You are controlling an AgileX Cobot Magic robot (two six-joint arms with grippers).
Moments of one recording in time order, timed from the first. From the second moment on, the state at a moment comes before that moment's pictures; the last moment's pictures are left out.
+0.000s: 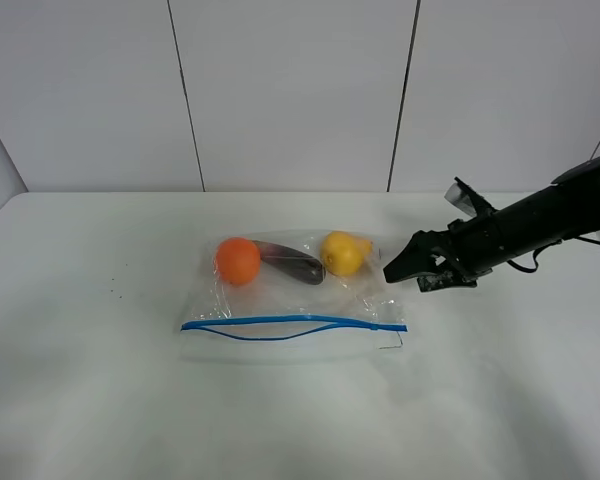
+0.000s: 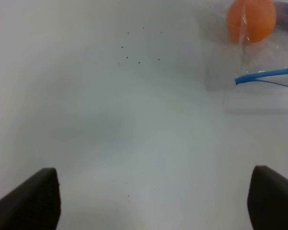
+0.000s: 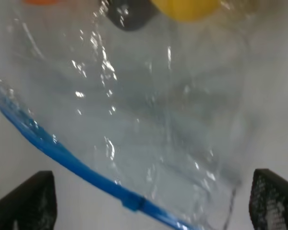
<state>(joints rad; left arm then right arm) 0.01 -0.01 -0.49 0.01 1.06 0.06 -0.03 1.97 -1.11 1.05 0.90 -0.98</state>
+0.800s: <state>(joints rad) 0.01 -0.01 -0.49 0.01 1.06 0.06 -0.03 2.23 -1.18 1.17 1.08 -1.12</state>
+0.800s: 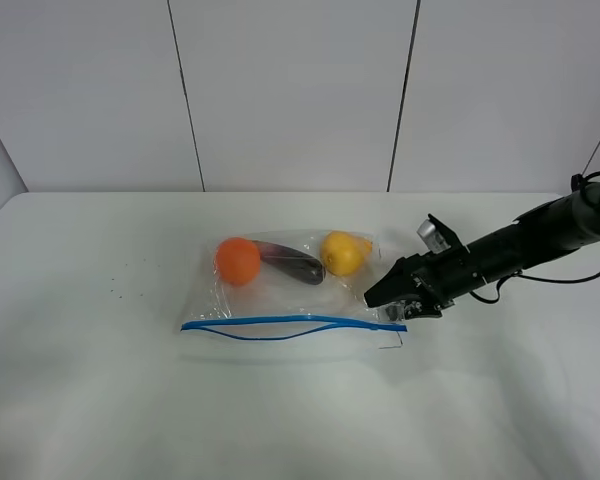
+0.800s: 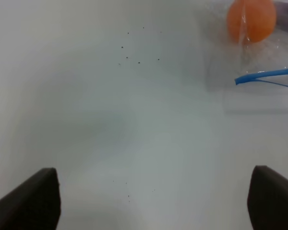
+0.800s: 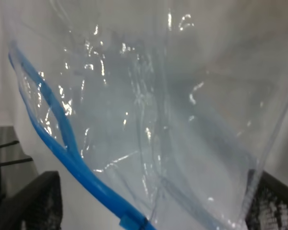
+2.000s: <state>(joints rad) 0.01 -0.01 -0.49 0.01 1.06 0.06 -0.07 2.27 -1.18 1.20 1.13 -1.14</state>
